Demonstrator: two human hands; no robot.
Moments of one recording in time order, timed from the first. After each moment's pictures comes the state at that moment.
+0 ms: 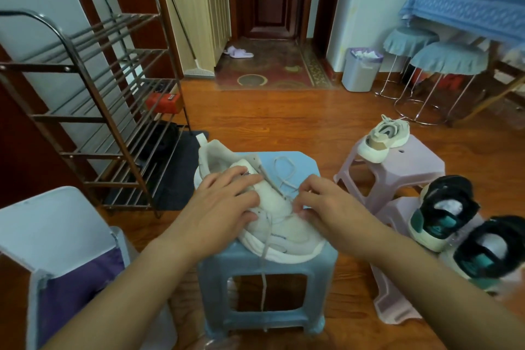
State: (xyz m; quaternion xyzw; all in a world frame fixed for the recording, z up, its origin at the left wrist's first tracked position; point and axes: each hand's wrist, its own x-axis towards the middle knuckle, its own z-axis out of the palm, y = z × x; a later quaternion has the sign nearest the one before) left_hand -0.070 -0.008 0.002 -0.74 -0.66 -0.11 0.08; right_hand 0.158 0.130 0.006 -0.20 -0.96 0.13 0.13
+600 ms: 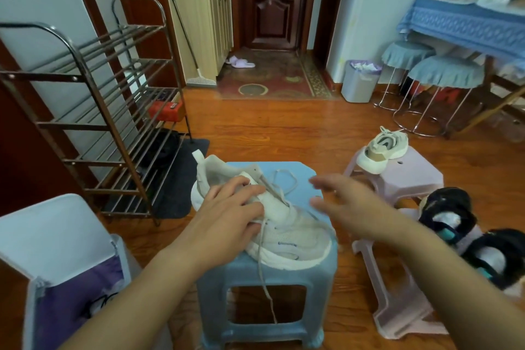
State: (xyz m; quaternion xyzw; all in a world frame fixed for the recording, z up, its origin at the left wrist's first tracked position) left_hand -0.061 -0.009 0.003 -0.72 -0.67 -0.15 0.06; right_hand 0.165 0.137 0.057 -0.37 -0.88 0.29 0.08
